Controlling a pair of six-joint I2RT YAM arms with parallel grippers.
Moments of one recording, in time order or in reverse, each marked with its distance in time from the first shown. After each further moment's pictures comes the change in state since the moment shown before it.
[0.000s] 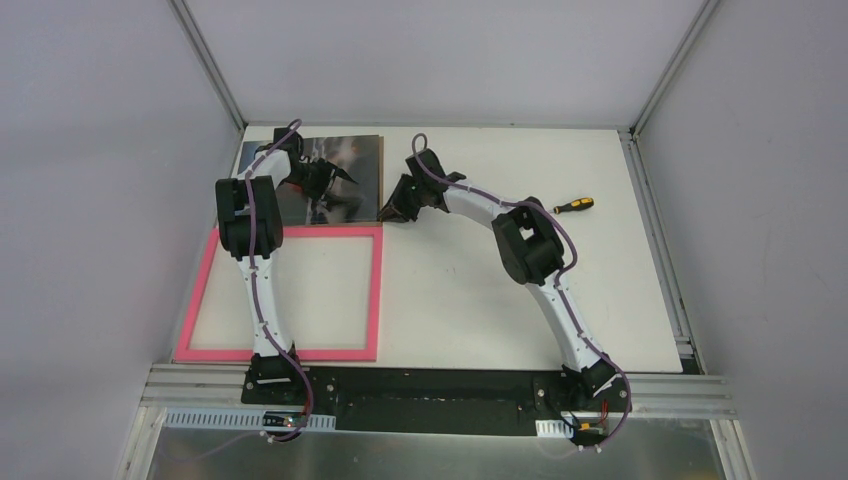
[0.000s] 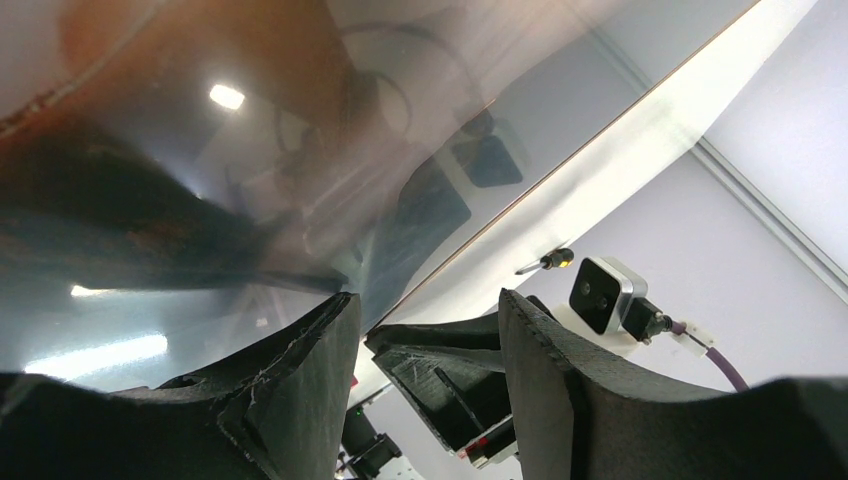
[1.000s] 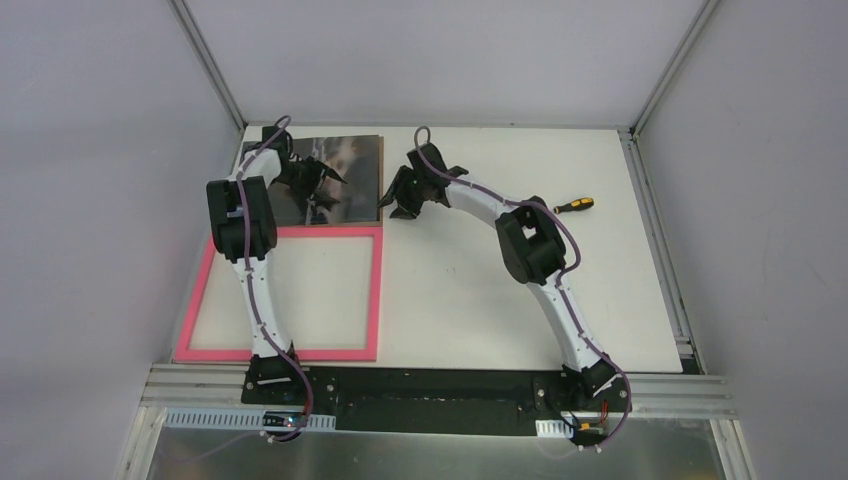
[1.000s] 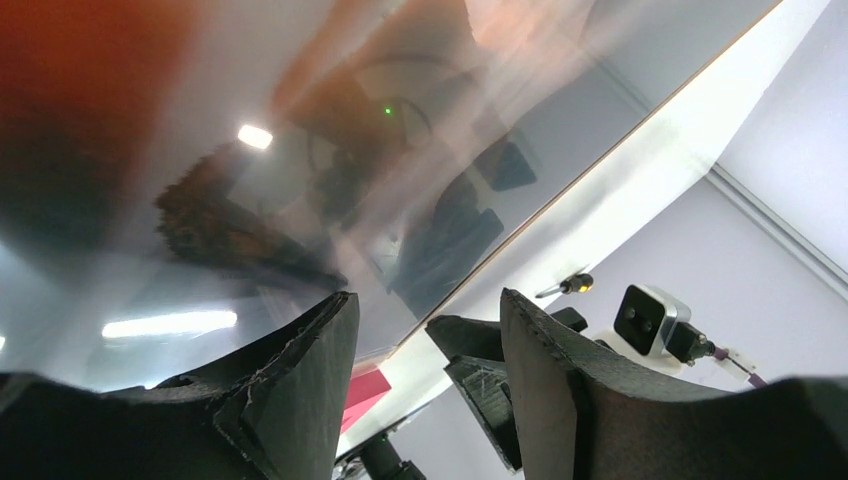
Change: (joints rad) left arm 0.050 -0.030 -0.010 0.001 -0.053 0.071; right arm -0.012 -0.009 0.034 -0.039 0.078 -0.026
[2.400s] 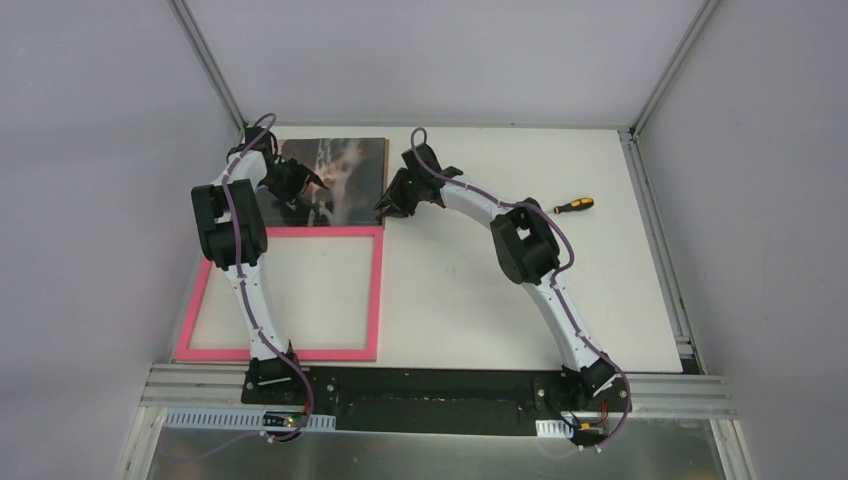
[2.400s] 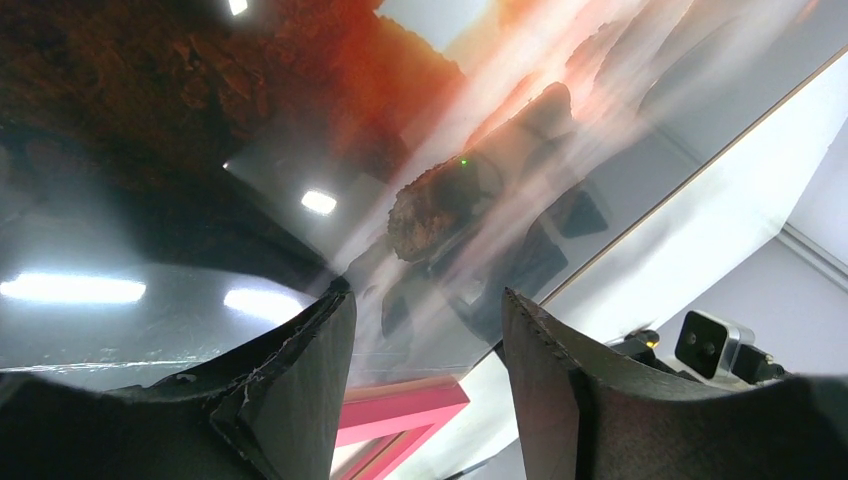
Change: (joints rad) left arm 0.056 -0.097 -0.081 0.006 -0.141 0.115; right arm 0.020 0.049 0.079 -0.033 0.001 0.032
